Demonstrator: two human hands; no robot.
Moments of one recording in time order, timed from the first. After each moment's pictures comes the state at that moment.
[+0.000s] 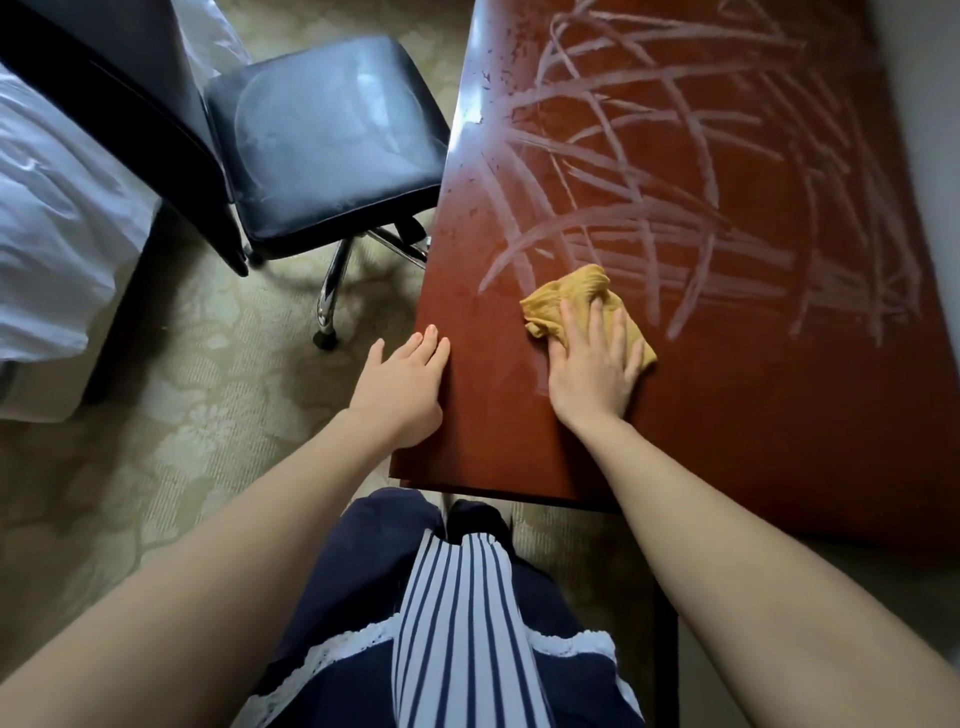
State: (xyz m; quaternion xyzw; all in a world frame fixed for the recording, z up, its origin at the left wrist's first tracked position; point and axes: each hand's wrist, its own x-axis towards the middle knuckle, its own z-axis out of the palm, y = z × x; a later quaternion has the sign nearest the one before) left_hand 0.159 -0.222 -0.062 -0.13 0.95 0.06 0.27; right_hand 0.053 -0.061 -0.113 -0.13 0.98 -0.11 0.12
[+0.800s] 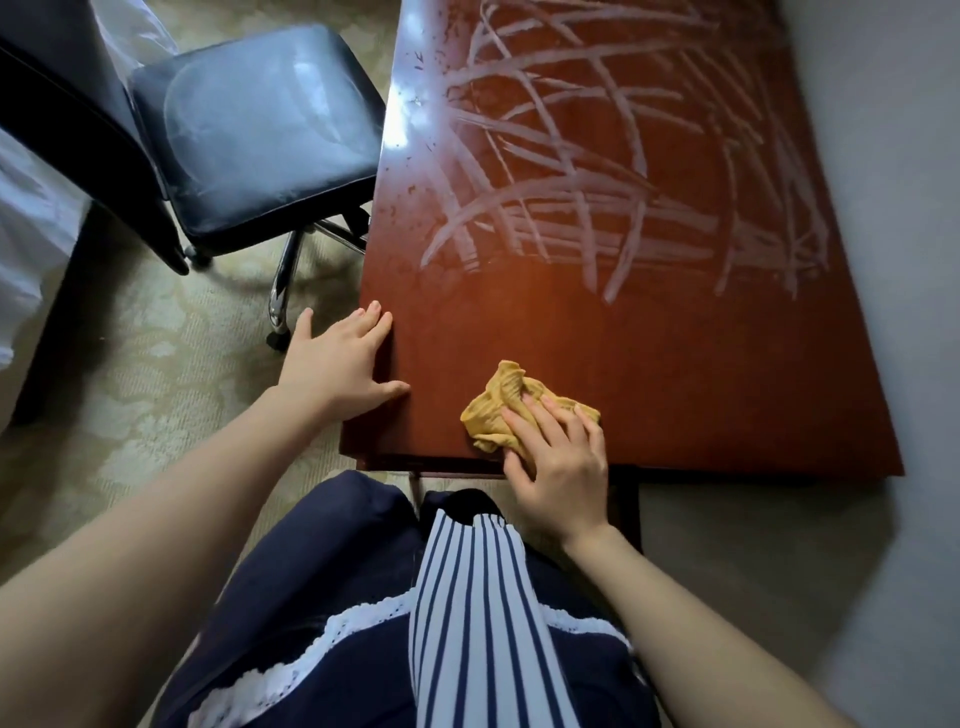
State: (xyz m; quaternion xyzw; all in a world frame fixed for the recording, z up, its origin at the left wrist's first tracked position) left_hand 0.167 -0.230 -0.073 -0.12 0.97 0.04 0.21; right_hand 0.156 0.034 -0.128 -0.31 0.93 -0.19 -0.04
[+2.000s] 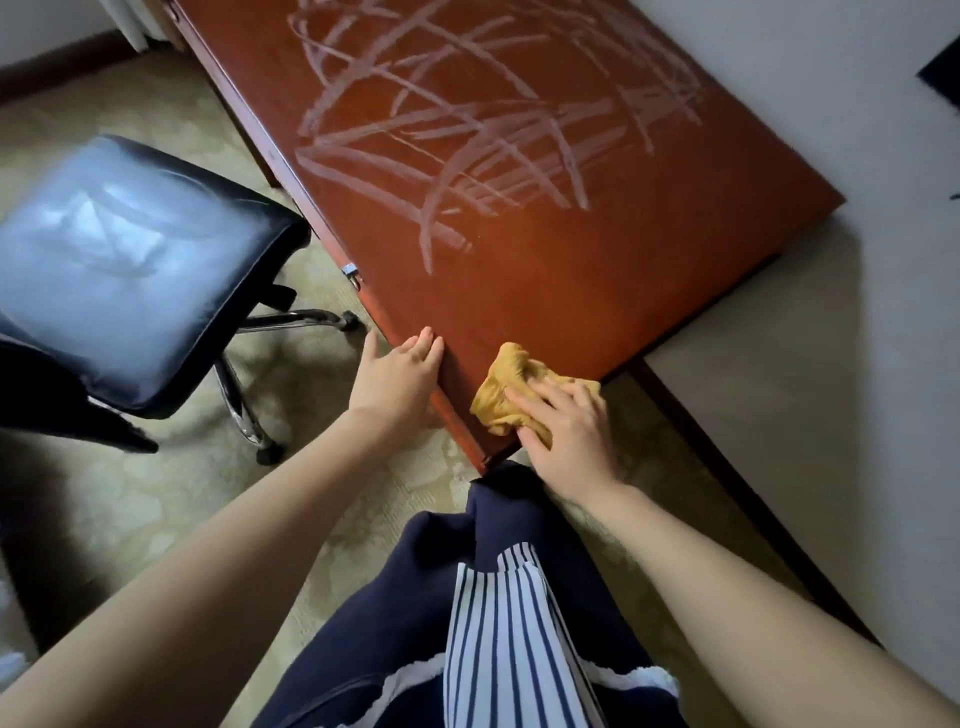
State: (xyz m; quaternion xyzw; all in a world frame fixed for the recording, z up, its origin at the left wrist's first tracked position) left_hand 0.154 -0.304 -0.055 0.26 0.93 -0.09 0.24; right_hand 0.247 -0.116 -0.121 -0.01 0.97 -0.24 -0.02
